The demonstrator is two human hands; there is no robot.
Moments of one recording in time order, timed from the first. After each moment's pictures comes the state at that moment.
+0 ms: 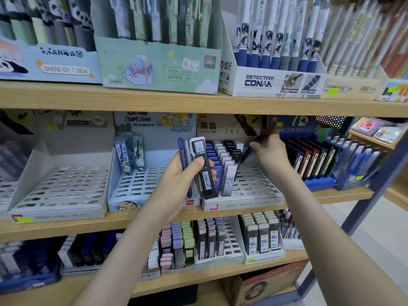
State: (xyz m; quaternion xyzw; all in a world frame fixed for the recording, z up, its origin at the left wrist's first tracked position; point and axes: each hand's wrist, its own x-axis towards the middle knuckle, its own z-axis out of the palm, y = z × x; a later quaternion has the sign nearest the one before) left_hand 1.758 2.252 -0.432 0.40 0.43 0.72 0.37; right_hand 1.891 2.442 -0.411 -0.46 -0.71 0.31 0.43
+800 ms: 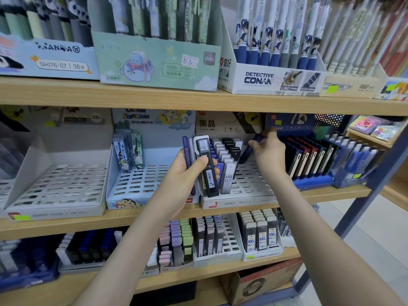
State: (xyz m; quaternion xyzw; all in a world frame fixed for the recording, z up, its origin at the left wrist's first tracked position) left_hand 1.763 2.257 -0.433 0.41 0.43 0.71 0.37; right_hand 1.886 2.439 -0.422 -0.46 -0.71 0.23 0.48
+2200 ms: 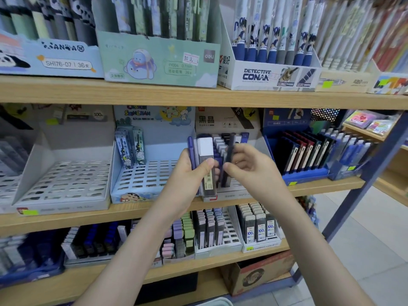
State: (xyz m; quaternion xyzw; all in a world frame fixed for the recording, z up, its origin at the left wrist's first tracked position) left_hand 1.769 2.256 -0.441 0.42 0.47 0.70 0.33; right_hand 1.906 2.316 -0.411 -0.32 -0.79 0.36 0.38
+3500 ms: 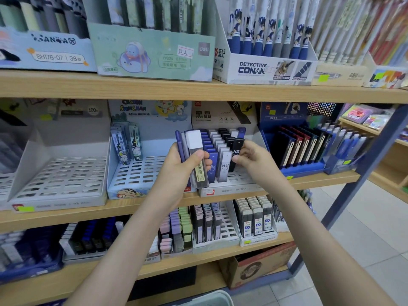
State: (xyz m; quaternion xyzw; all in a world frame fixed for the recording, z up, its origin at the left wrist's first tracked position) left_hand 1.764 2.252 -0.437 0.39 0.45 0.72 0.35; right_hand 1.908 2.388 -0.442 -0.32 -0.80 0.35 0.35
